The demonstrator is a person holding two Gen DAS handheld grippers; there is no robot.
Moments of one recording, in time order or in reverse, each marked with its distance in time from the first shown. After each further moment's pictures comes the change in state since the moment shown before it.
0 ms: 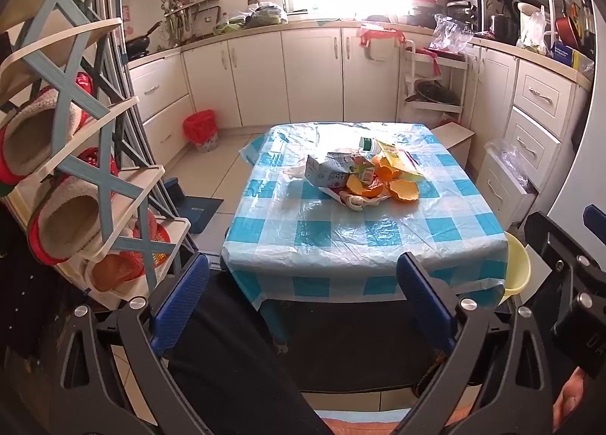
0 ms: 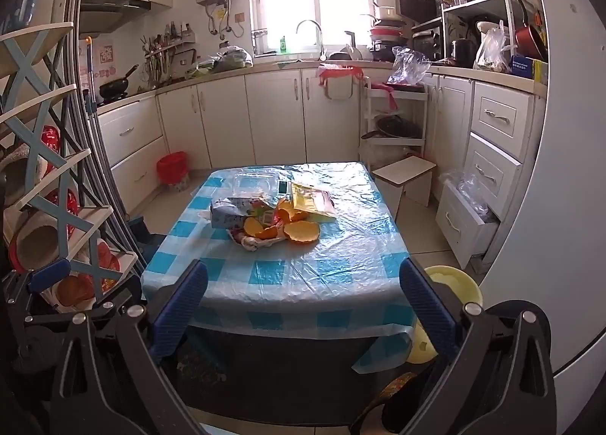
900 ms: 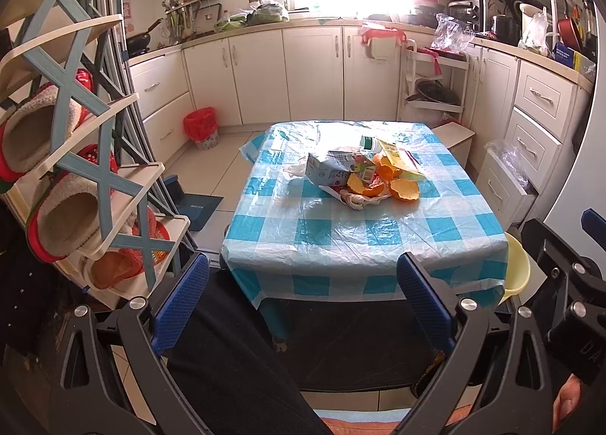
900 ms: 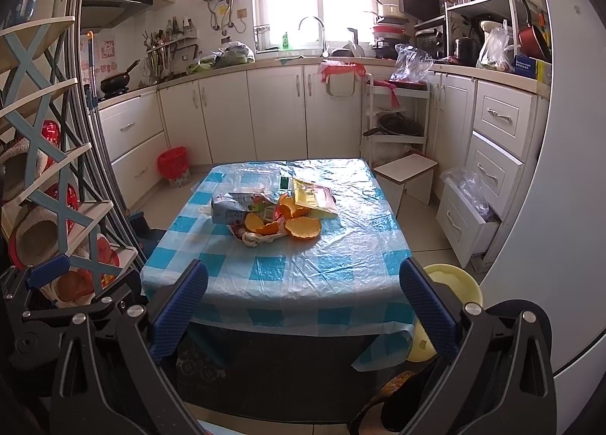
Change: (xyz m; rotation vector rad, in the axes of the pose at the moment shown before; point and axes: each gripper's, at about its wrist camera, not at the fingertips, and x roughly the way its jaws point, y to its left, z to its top) left arm 0.000 -0.001 0.000 -0.001 -0.002 0.000; right arm 0.004 0.004 -0.001 0.000 -0.001 -0.001
